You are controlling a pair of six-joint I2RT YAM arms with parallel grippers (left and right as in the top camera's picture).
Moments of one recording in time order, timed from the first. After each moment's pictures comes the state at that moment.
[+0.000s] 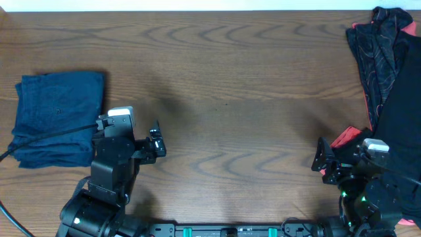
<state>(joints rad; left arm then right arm) -0.38 0.64 0.81 -0.73 -0.30 -0.33 0.09 0.20 0.51 -0.65 0.11 0.25</state>
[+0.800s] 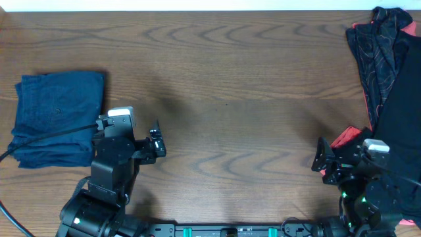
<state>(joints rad) -0.38 0.64 0.81 -0.74 -0.30 -0.33 0.09 0.18 0.51 -0.65 0.11 0.25</state>
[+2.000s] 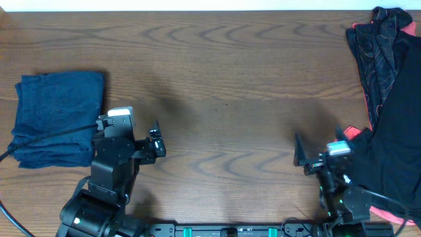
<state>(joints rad) -0.38 0.64 0.81 -0.74 -0.30 -0.33 0.11 0.01 0.01 -0.07 -0.07 -0.10</state>
